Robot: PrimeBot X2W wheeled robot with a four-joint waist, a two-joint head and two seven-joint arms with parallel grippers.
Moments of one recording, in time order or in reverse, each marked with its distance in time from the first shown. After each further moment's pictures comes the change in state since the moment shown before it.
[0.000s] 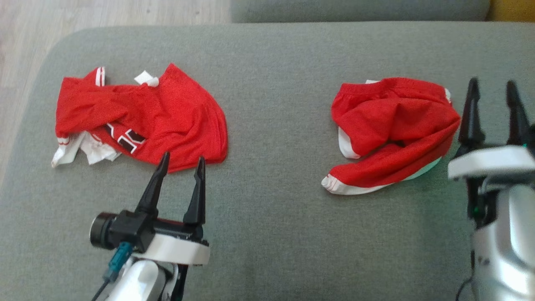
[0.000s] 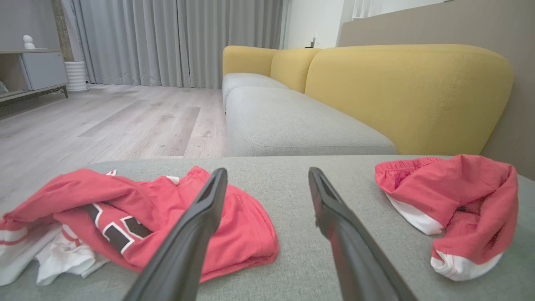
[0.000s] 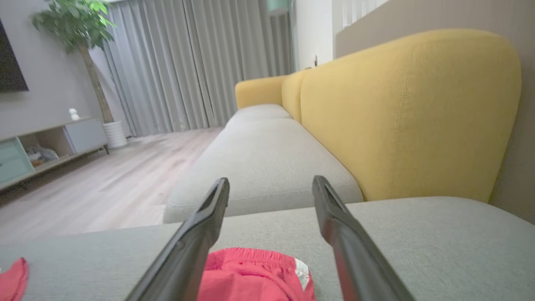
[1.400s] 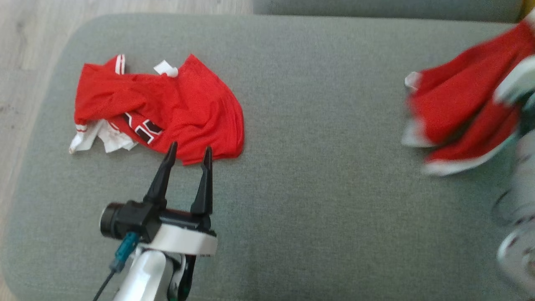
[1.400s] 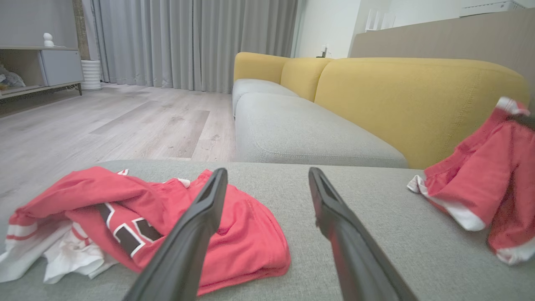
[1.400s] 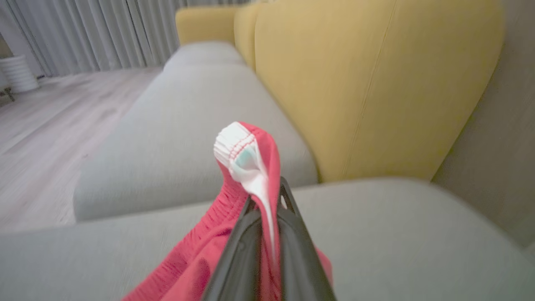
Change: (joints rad) left arm -0.027 -0.148 0.147 0.079 0.122 -0.144 0.000; right arm -0.584 -0.077 -0.478 0.639 -0.543 0.000 0.102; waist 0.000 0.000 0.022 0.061
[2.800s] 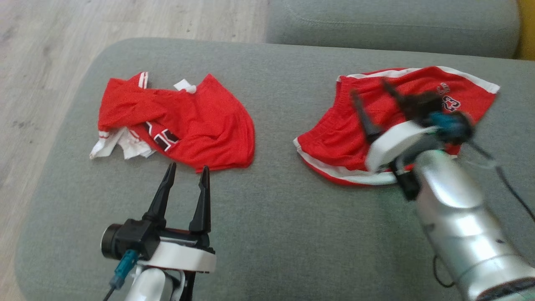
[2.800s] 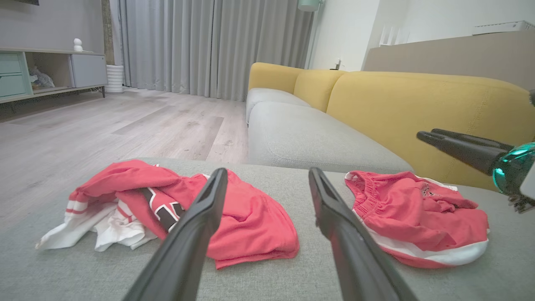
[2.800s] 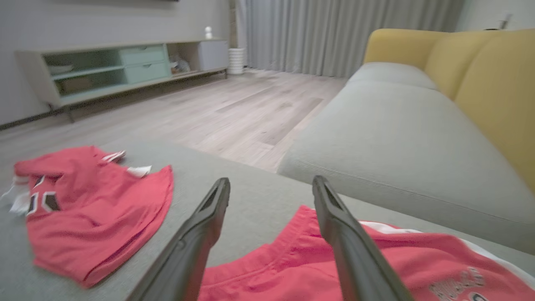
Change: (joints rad) left arm 0.085 -0.043 0.063 0.012 0.035 -0.045 0.000; right arm 0.215 0.029 1.033 -0.016 0.642 0.001 -0.164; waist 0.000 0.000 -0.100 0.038
